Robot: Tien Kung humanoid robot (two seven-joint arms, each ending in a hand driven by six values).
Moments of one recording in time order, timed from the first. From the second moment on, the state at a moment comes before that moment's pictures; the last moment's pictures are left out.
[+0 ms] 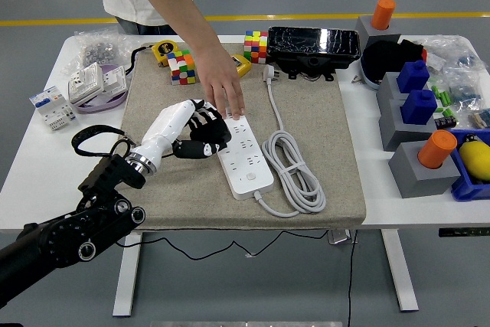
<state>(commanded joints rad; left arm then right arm) -0.54 0.21 -0.64 -0.98 1.57 0.47 -0.13 -0.02 -0.29 1.23 0.38 -0.80 0.01 -0.15</state>
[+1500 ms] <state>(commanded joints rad) -0.43 0.27 -0.86 -1.08 1.35 0.44 -0.21 -0.02 -0.28 1.25 0.38 -0.80 0.01 -0.15</state>
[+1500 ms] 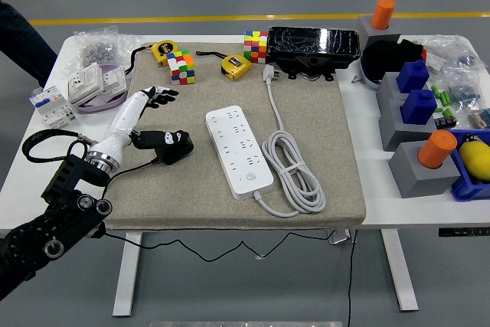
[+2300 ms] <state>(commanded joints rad) -0.41 0.27 -0.95 -1.12 1.21 0.41 -0.23 -0.01 -0.28 1.24 0.38 -0.81 0.01 -0.15</state>
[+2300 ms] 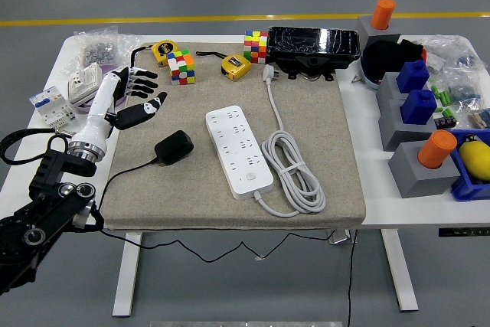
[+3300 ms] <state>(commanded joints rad) -0.38 0.29 -0.98 -1.15 1.23 0.39 -0.20 -0.02 -0.27 1.26 0.38 -0.82 0.01 -0.15</state>
